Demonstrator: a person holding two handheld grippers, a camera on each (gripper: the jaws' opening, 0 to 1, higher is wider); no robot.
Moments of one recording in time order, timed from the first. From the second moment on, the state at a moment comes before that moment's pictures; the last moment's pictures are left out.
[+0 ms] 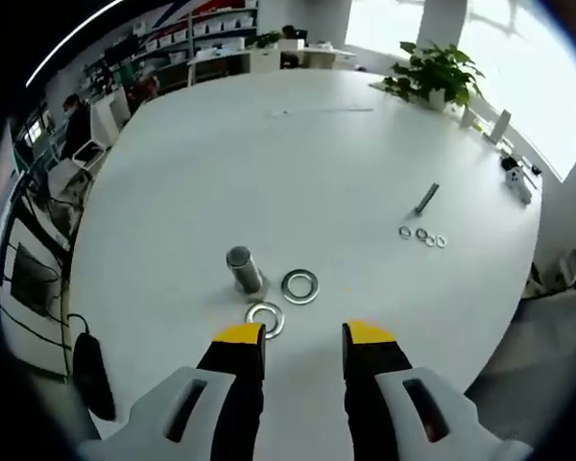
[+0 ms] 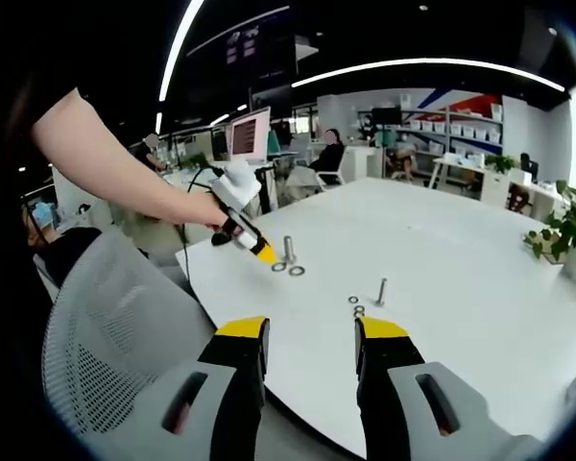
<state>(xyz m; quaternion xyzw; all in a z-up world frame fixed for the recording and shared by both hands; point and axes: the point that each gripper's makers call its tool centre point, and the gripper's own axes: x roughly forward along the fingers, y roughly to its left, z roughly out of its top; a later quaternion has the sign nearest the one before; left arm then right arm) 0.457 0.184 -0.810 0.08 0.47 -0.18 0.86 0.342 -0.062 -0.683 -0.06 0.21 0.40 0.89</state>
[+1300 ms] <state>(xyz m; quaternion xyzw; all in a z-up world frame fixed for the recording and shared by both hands) 0.476 0.207 -0.856 0.12 0.57 -0.18 0.79 0.345 -0.069 -0.687 -0.07 0.22 0.38 0.89</state>
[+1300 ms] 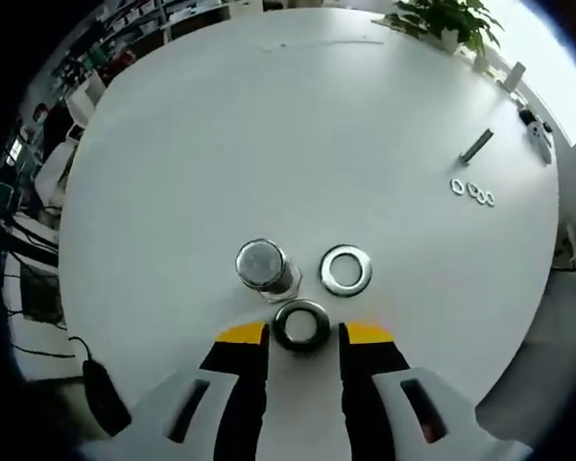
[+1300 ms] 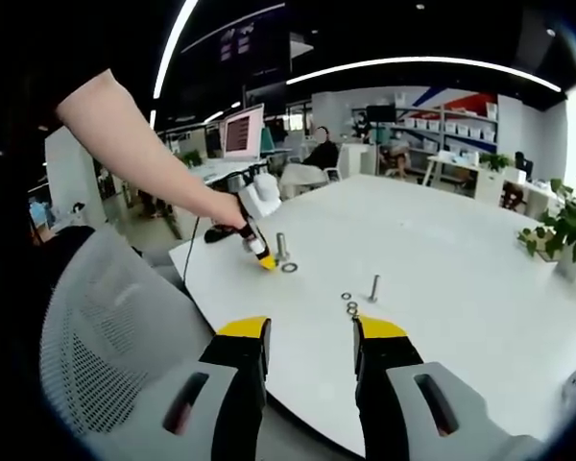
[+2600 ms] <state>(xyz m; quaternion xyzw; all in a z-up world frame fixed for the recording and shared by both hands) 0.476 0.202 -0.858 0.16 0.63 -0.19 0.73 0.346 -0.070 -0.688 -0.07 0.22 0.38 0.90</state>
